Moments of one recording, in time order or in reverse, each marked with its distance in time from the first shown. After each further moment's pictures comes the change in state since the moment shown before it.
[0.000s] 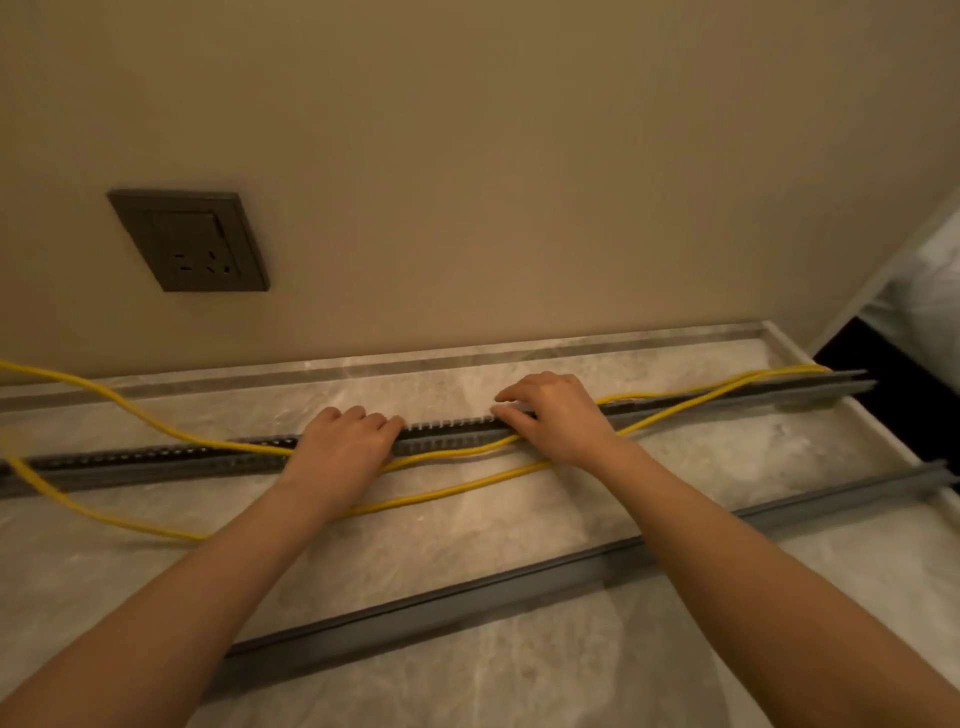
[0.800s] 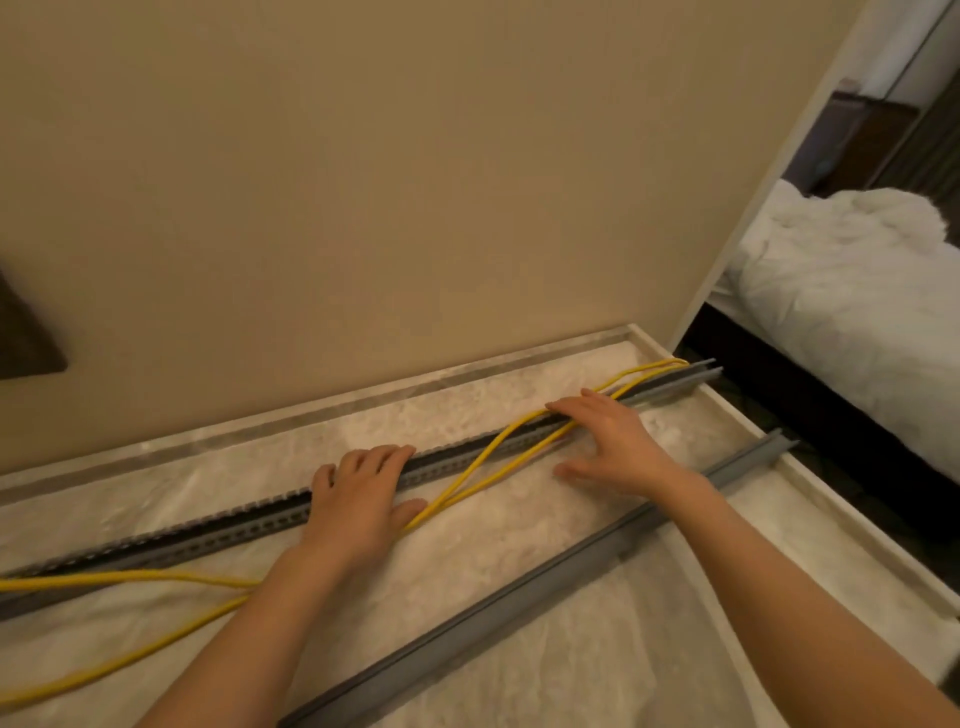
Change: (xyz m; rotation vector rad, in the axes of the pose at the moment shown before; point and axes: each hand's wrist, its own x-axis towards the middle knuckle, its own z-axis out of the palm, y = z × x) left_hand 0.065 0.094 0.012 -0.476 -0.063 -0.006; right_hand -0.097 0.135 -0.044 -0.018 -0.018 0.320
